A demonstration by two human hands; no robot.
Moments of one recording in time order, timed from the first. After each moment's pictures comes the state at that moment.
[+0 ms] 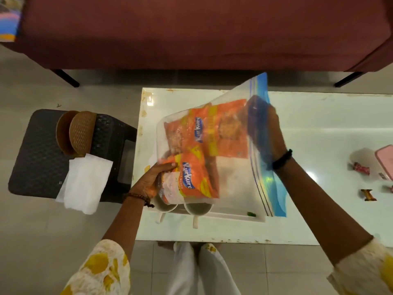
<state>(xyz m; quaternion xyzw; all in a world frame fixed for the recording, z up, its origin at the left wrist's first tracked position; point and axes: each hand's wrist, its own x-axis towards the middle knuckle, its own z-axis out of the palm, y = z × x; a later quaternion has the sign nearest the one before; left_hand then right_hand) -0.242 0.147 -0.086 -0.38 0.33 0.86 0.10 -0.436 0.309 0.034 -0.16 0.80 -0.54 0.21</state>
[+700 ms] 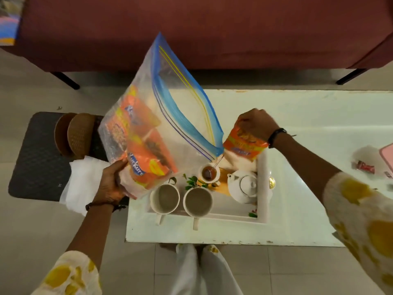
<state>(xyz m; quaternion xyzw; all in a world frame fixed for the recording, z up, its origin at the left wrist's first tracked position) -0.192 0.089 -0.085 -0.46 0.31 0.83 -0.05 -0.500 0.311 -0.047 -0.33 0.89 -0.15 0.27</state>
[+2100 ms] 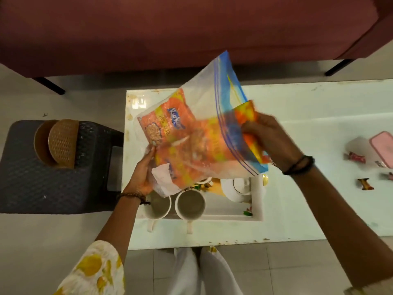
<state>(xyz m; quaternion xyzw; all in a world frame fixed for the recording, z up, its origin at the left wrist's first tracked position) -0.269 0.145 -0.102 -0.40 0.30 0.86 0.00 -0.444 0.349 0.020 -0.12 0.69 -0.61 0.38</state>
